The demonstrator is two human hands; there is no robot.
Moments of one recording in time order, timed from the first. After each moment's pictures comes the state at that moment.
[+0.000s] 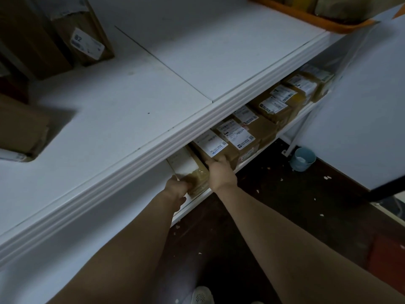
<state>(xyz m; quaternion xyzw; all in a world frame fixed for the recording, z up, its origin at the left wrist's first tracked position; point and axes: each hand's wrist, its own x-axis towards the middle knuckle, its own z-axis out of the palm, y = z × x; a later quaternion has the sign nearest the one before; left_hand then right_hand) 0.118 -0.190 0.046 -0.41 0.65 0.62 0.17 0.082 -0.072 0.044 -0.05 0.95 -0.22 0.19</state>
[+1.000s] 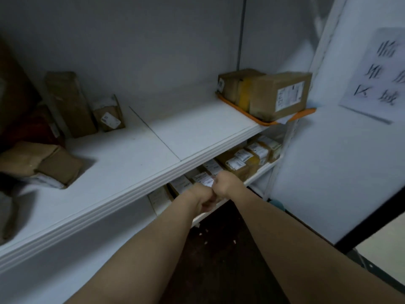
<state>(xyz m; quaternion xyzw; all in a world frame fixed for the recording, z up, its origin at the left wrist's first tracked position) 0.132 -0.044 0.219 -0.26 0.72 0.59 0.24 0.100 0.048 0.229 -0.05 0.96 -0.23 0.18</state>
